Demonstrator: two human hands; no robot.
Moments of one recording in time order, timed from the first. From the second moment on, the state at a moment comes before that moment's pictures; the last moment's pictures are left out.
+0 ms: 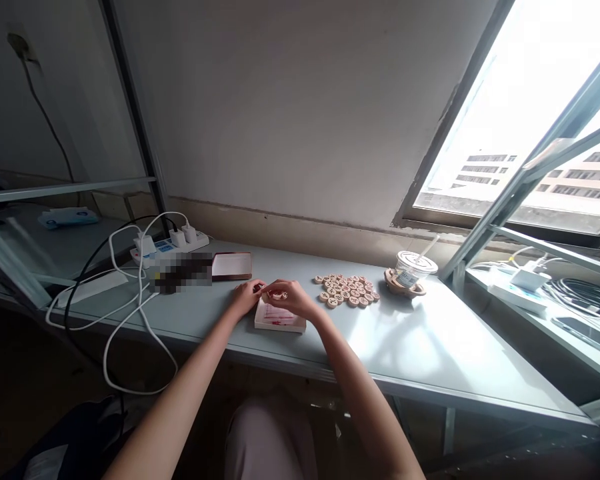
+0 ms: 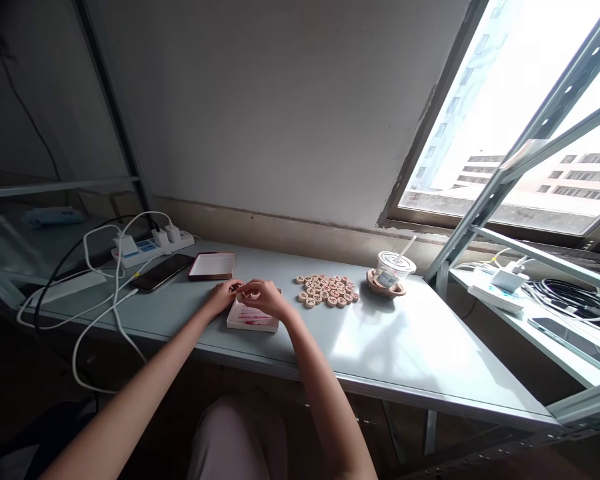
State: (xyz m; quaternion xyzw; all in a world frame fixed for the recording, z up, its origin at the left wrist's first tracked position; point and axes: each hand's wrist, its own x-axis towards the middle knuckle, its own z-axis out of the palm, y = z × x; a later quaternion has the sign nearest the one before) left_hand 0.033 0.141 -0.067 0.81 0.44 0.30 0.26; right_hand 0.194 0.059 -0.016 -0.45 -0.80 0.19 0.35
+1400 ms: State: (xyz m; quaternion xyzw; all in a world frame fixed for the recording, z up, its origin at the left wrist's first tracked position) left_hand 0.033 0.138 -0.069 0.81 0.44 0.31 0.23; right_hand 0.198 0.066 -0.031 -0.52 -0.83 0.01 0.22
